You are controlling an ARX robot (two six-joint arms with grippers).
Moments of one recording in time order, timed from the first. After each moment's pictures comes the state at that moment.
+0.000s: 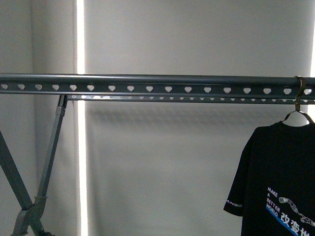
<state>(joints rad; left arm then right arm) 0.00 0.00 0.02 0.00 0.00 -0.01 -0.15 0.41 0.20 0.20 -0.14 0.01</state>
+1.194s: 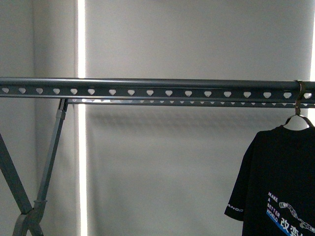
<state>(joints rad) 0.00 0.00 0.02 0.00 0.00 -0.01 0.00 0.00 0.01 0.00 0.00 0.00</state>
